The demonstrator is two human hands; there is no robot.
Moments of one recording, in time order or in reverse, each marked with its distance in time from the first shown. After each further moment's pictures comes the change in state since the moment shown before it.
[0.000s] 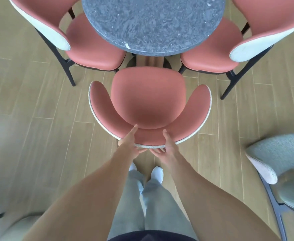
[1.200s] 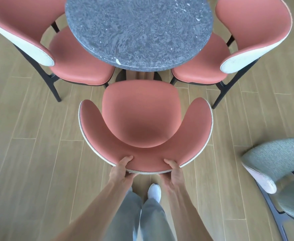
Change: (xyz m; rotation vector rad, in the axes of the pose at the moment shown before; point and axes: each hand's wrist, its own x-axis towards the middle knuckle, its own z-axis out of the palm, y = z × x) left_hand 0.048 -0.001 -0.015 -0.135 -0.153 -0.001; right_hand 0.036 0.010 -0.010 0.265 -0.055 -0.206
